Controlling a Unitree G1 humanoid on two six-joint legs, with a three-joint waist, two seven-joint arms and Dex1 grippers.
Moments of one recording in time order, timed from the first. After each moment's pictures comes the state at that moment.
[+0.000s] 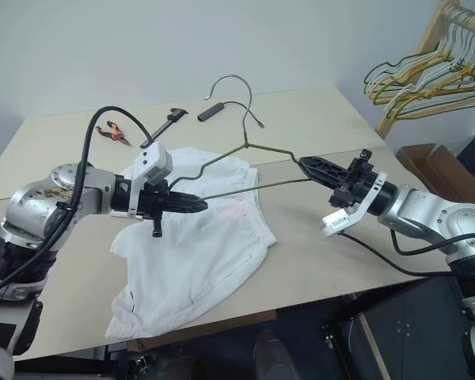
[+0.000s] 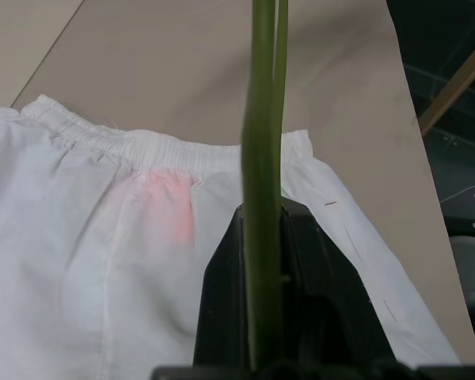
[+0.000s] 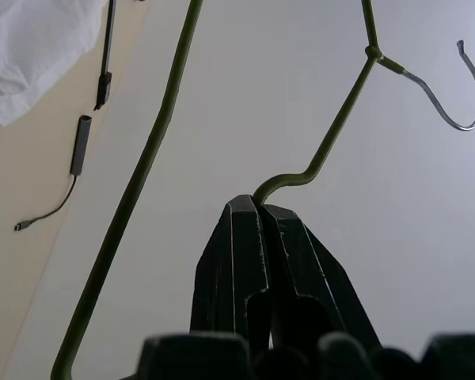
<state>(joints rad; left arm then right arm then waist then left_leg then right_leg) -0.73 0.79 -0.21 -0.16 -0.54 0.85 -1.04 -0.58 -1.07 0.22 0.22 -0.97 -0.86 -0.37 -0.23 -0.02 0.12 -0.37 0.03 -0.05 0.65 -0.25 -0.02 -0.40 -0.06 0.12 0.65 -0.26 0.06</state>
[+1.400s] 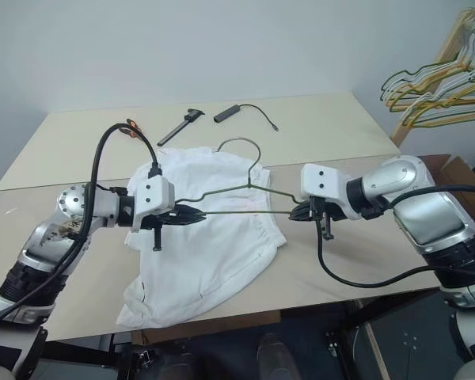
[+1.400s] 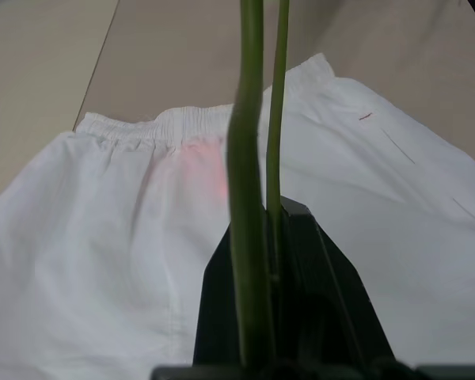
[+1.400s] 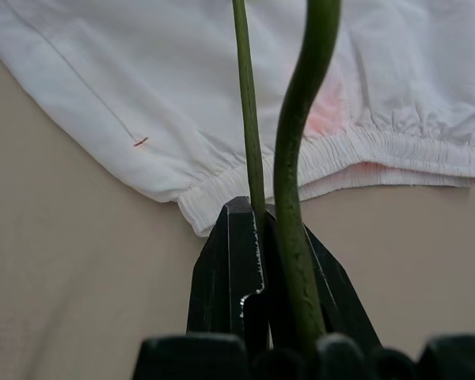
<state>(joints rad) -0.55 0.73 -0.21 -0.11 -0.22 0.27 -1.13 -0.71 -1.02 0.34 -0.10 0.28 0.44 1.23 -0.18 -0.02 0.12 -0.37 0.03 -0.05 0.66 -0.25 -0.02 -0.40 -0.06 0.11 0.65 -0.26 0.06</state>
